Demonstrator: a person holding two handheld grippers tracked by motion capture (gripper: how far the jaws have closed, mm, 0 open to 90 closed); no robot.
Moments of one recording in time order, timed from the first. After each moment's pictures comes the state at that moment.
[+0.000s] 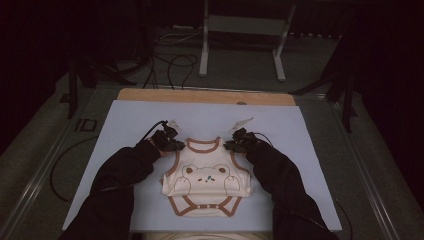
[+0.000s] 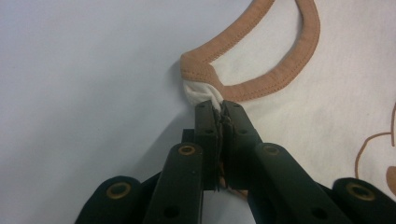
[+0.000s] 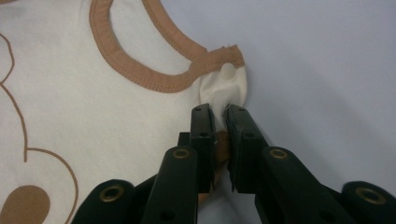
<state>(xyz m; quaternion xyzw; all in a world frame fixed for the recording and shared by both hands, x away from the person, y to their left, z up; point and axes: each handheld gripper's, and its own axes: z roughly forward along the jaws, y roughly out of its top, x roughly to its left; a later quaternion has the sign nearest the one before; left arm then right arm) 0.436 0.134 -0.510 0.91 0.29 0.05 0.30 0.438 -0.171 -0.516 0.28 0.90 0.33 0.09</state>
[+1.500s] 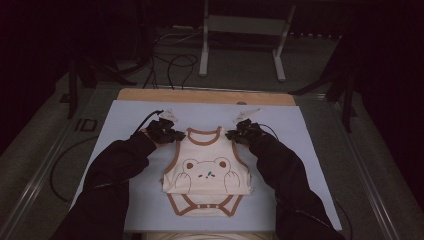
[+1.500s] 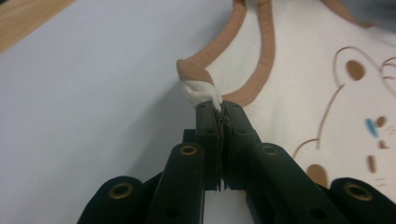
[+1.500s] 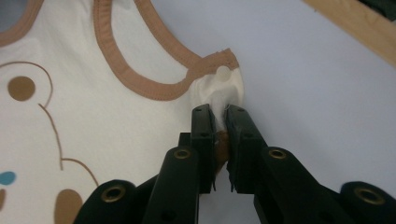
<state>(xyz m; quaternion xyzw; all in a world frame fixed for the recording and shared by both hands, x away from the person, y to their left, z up) 0.429 0.141 -0.455 0.89 0.26 0.07 0.36 0.436 -0.175 -0.468 0.27 0.88 0.36 0.12</state>
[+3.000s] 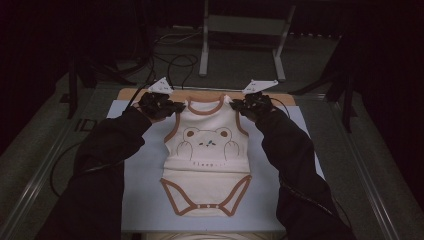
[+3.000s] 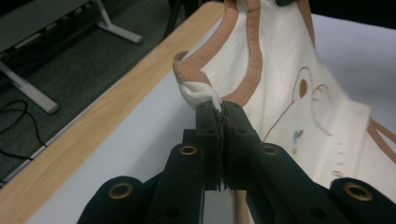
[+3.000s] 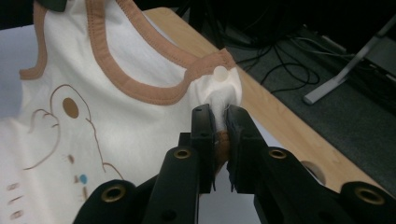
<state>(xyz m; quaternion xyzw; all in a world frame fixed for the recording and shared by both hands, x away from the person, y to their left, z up) 0.434 0.144 -0.357 0.87 0.23 0.16 0.42 0.446 -0.180 -0.366 0.26 0.84 0.42 0.22</state>
